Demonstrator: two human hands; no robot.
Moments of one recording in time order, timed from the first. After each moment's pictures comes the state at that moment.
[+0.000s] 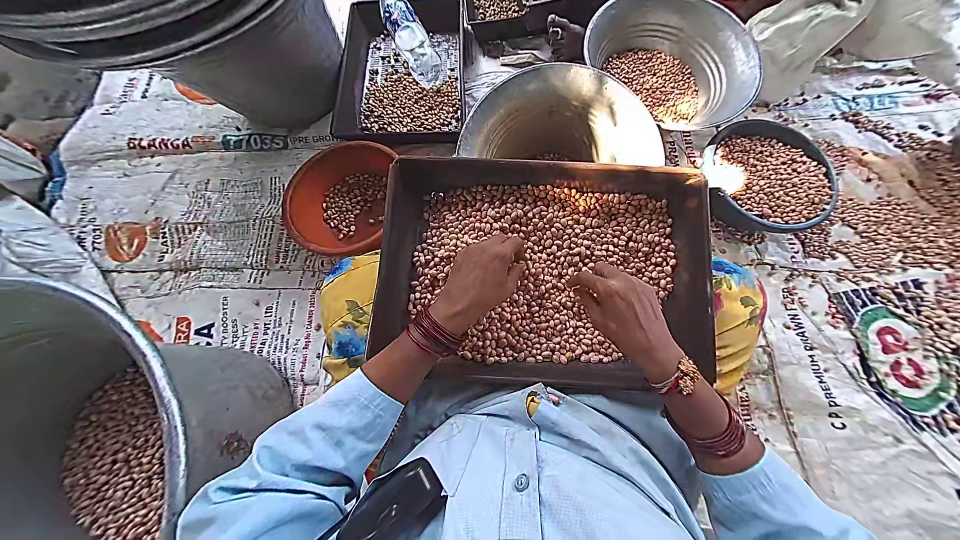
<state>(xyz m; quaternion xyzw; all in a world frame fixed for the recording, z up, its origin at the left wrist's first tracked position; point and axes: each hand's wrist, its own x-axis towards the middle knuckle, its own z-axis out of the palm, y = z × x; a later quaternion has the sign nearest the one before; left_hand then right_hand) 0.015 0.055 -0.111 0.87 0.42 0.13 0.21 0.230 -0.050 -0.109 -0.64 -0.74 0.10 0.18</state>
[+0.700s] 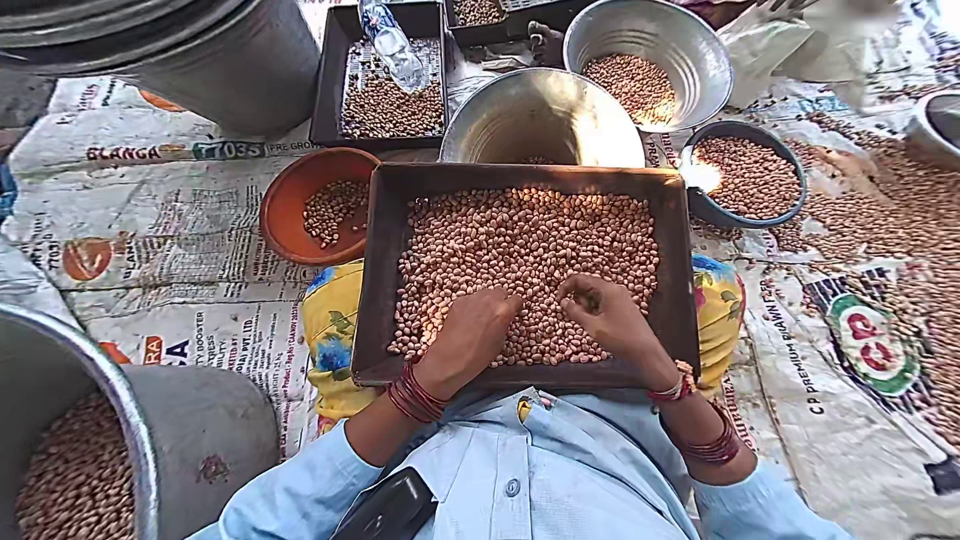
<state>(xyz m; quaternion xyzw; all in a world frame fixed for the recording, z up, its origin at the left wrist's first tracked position) 0.008 -0.002 -0.112 0.92 0.36 0.06 0.17 0.233 -0.059 -0.103 -0.65 -0.60 0.37 0.29</state>
